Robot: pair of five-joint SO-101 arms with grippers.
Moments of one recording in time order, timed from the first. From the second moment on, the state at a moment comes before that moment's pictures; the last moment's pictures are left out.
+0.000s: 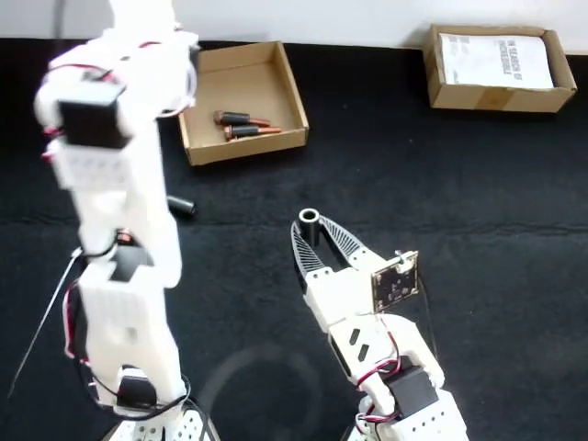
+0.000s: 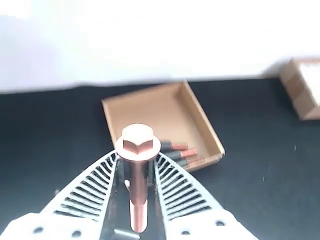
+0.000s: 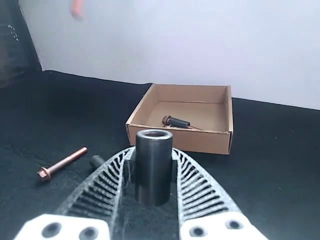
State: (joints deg) left arm -0.2 27.6 -93.0 101.0 1.5; right arm -31.2 -104.3 95.7 21.0 -5.1
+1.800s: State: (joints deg) left arm 25.3 -53.4 34.1 40.2 7.2; right arm -32.4 -104.2 95.7 9.0 -5.6
